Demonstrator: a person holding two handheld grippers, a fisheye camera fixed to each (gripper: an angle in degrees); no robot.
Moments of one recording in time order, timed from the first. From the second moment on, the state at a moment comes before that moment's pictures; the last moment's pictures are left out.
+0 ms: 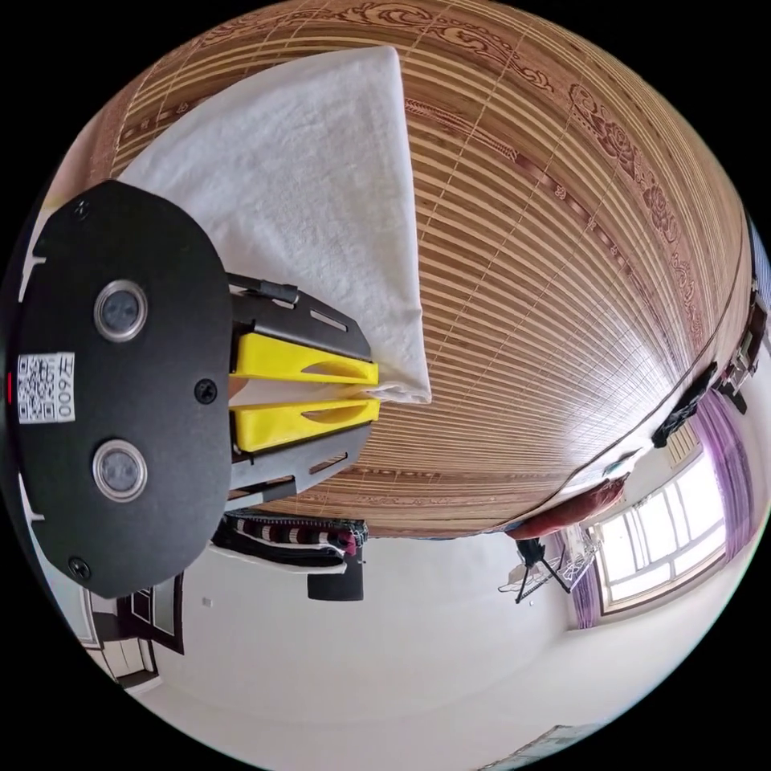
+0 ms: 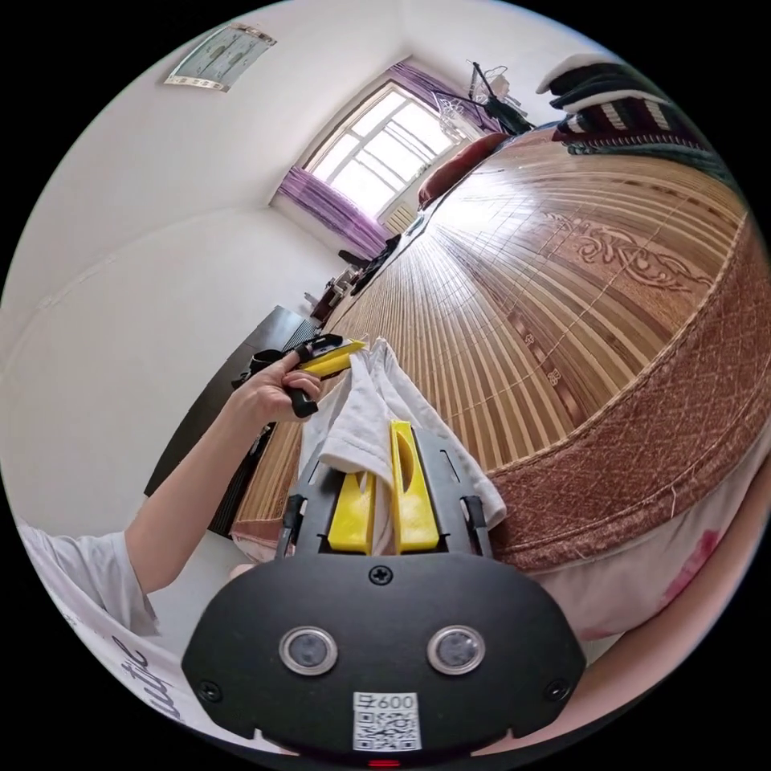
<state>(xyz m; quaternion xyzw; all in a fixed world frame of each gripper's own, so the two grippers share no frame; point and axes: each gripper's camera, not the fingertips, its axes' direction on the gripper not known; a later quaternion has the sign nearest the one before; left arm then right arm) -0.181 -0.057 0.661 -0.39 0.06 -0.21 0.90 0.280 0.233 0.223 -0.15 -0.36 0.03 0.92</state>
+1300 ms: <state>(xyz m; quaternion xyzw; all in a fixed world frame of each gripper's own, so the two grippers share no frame) -0.138 0.083 0.314 -0.35 -0.39 0.30 0.79 -0.041 0.078 0.230 -0.29 -0.21 -0.43 0.83</state>
